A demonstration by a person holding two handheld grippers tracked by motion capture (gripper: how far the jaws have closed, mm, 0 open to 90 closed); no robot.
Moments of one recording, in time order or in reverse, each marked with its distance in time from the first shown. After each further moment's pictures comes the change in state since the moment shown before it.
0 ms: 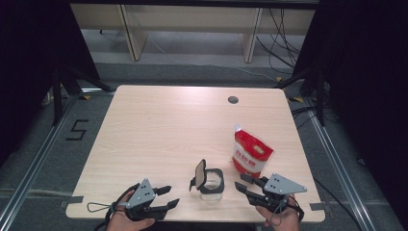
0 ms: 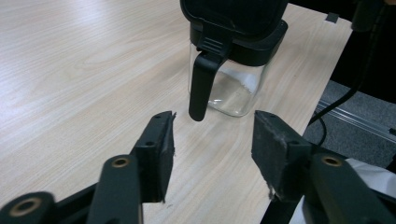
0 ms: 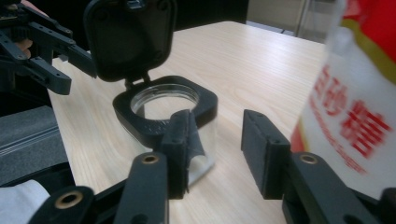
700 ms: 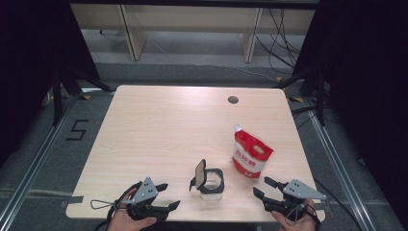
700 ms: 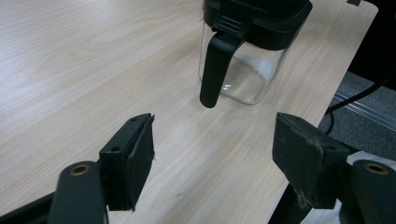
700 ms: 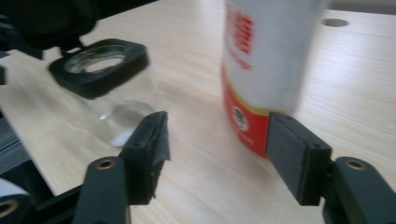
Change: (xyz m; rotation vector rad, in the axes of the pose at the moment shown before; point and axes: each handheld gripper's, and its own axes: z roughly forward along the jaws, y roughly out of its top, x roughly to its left) left arm 0.003 -0.001 0.008 0.044 0.025 -0.033; right arm -0.018 -0.028 -0.038 0.069 -0.187 0.149
